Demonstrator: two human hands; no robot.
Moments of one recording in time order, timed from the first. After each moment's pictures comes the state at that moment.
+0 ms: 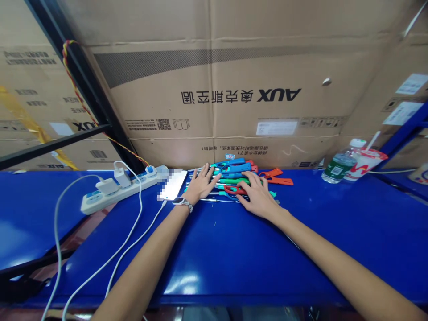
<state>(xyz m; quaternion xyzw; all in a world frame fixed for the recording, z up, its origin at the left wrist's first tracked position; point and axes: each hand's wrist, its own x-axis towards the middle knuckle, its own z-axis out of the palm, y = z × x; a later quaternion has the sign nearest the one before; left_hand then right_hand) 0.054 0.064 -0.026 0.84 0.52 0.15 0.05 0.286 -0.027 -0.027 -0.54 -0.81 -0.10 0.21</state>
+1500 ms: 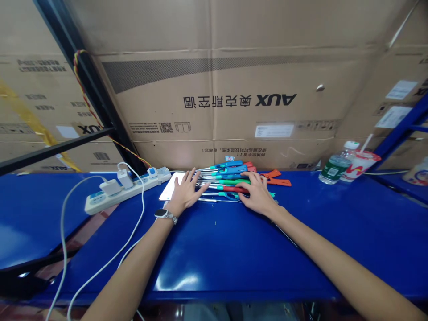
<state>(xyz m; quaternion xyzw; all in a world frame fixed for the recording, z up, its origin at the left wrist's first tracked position) 0.010 0.033 -0.016 0.81 0.58 0.13 -0.01 0.287 -0.019 -0.026 -0.53 -0.80 -0.08 0.28</state>
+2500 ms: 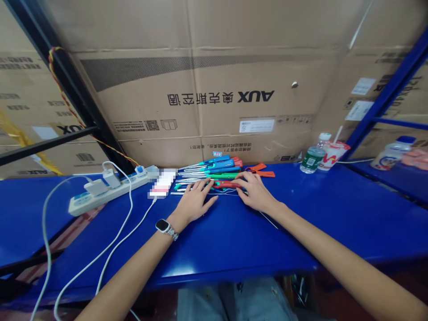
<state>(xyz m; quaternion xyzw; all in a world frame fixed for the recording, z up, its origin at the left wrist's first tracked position) 0.057 -0.023 -0.021 0.90 0.41 0.14 -0.06 0.313 -0.053 -0.020 -0.49 -0.83 -0.07 0.28</state>
